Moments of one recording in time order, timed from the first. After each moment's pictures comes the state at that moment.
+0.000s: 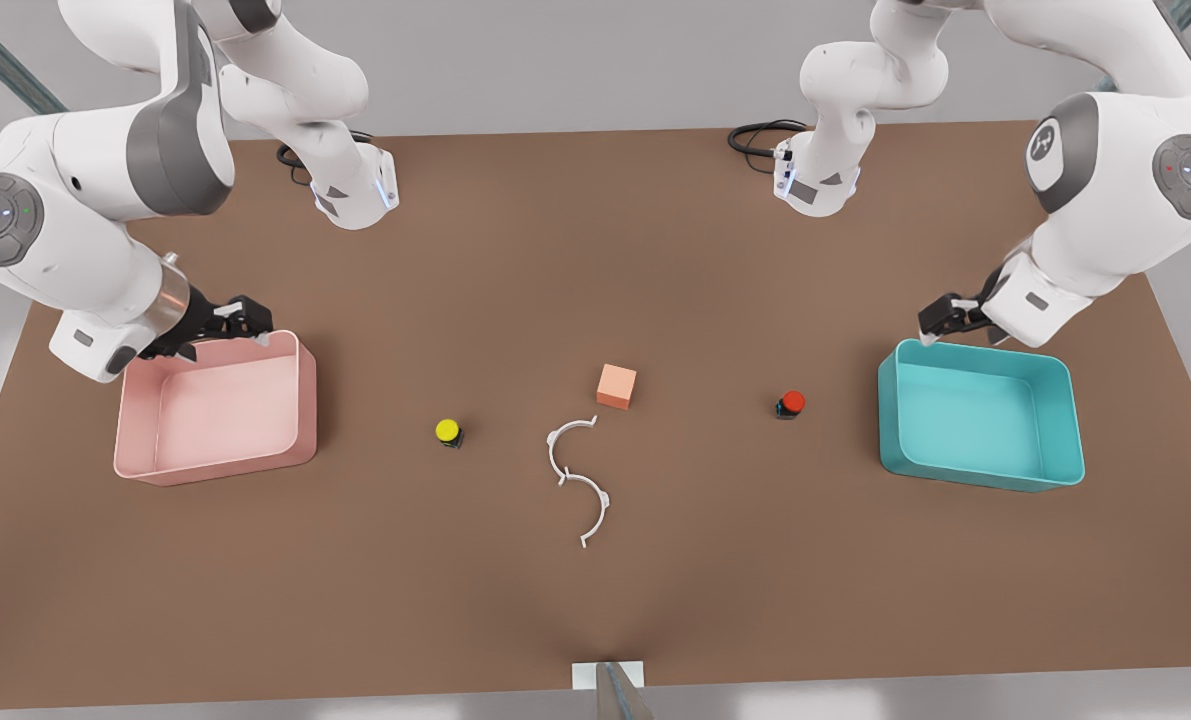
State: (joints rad) left arm -0.08 0.14 0.00 -1.43 -0.04 1.54 -0.08; right arm 0.06 0.20 0.07 -1.30 -0.01 1.38 -0.09
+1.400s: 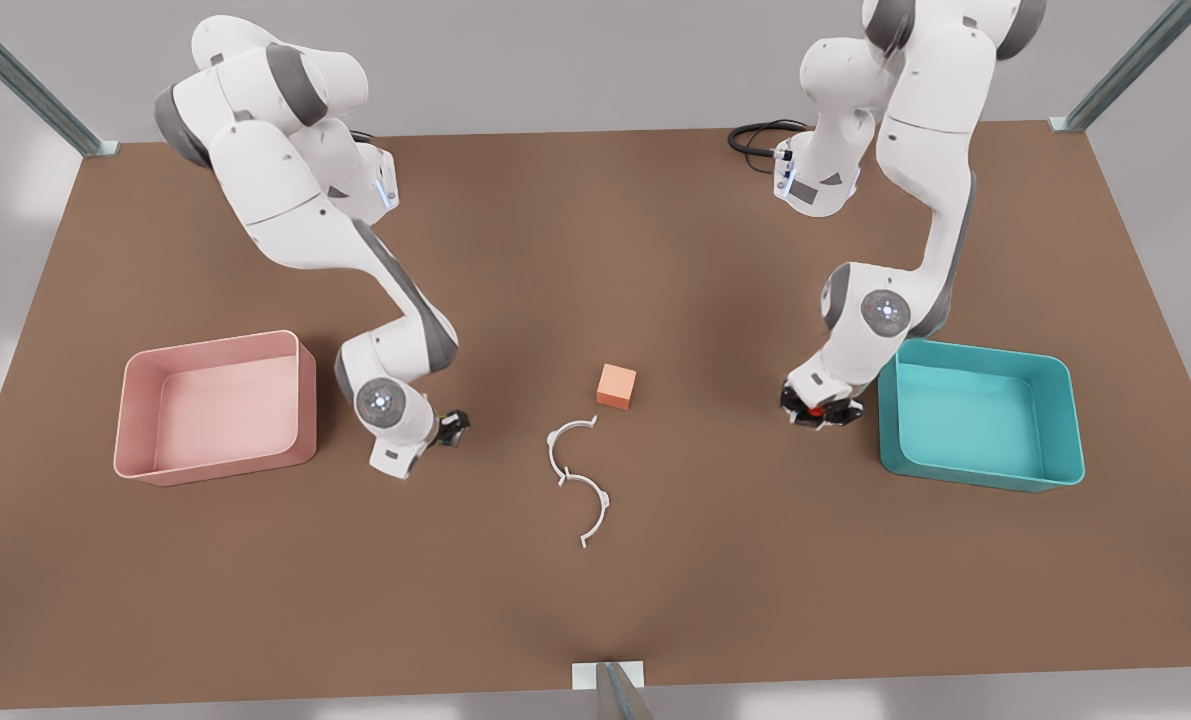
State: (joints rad) left arm -0.23 0.29 0.01 -2.22 -0.04 2.69 0.15; right arm 0.18 0.63 0.19 -1.86 -0.12 2.37 0.06
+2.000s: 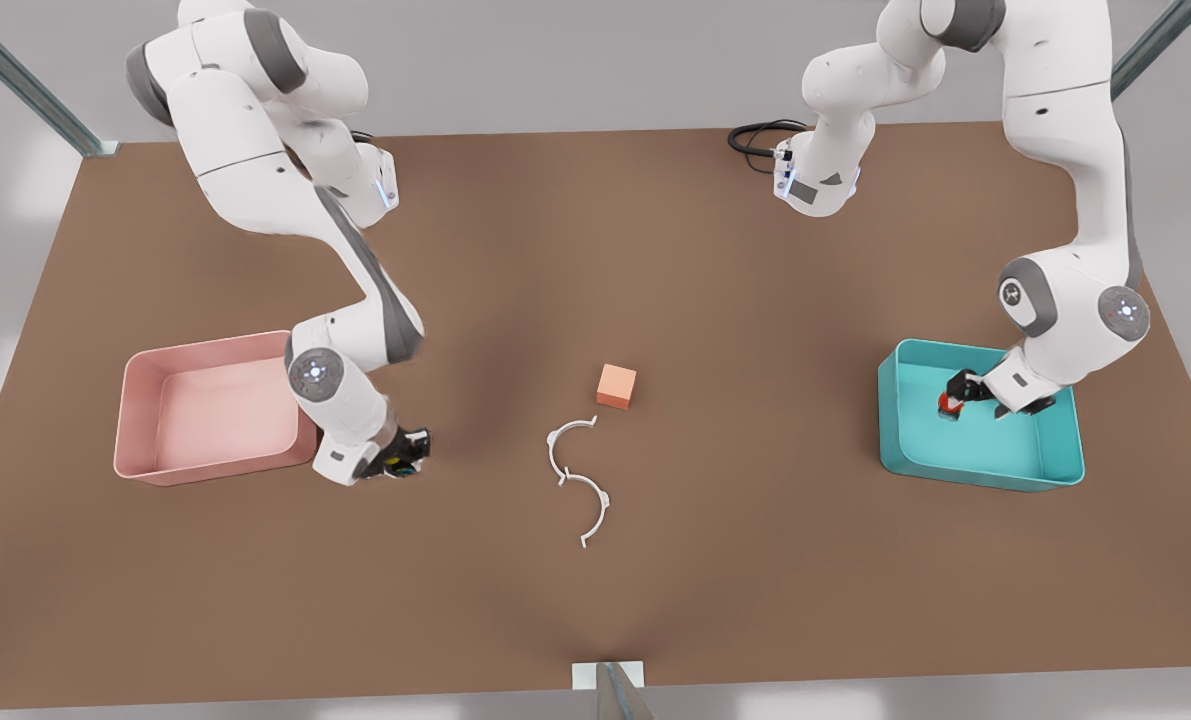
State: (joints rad) left arm 0.17 0.26 0.03 -2.01 -0.06 2.32 0.55; right arm 0.10 0.44 0.19 -1.84 -0.09 2.43 0.01
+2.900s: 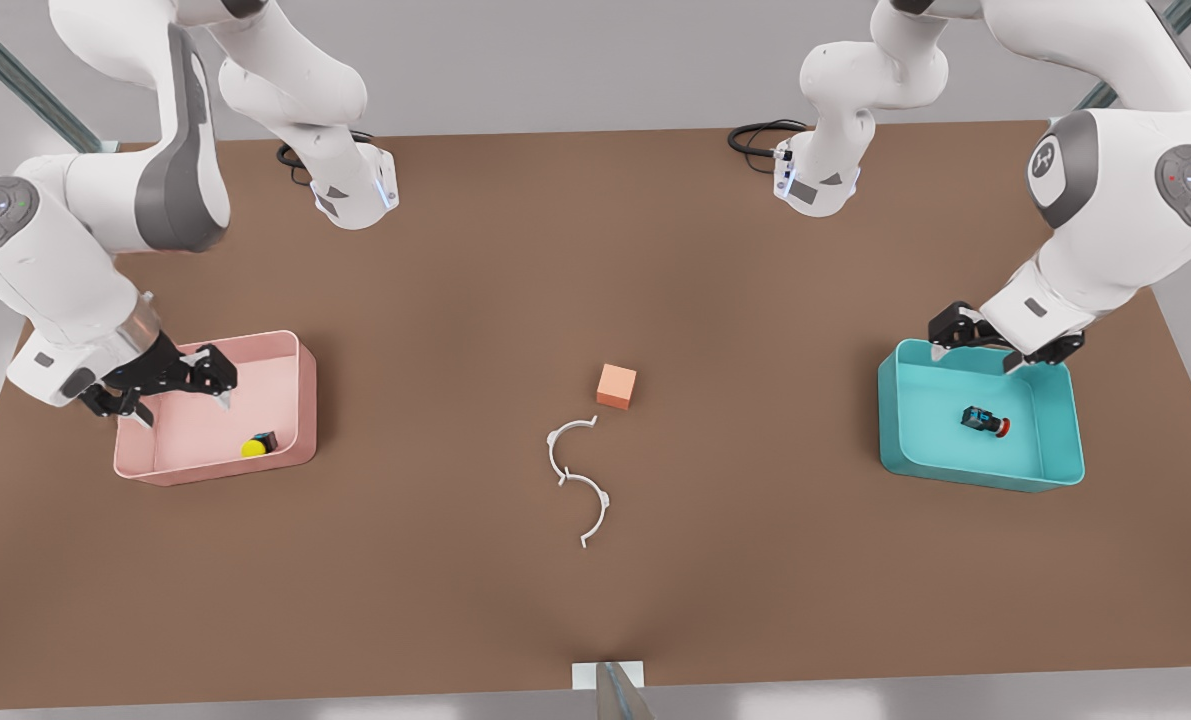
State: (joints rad) left arm -0.09 0.17 0.01 -1.39 -0.01 1.60 0.14; right arm -0.15 0.12 0.21 -1.54 -0.08 1.83 -0.18
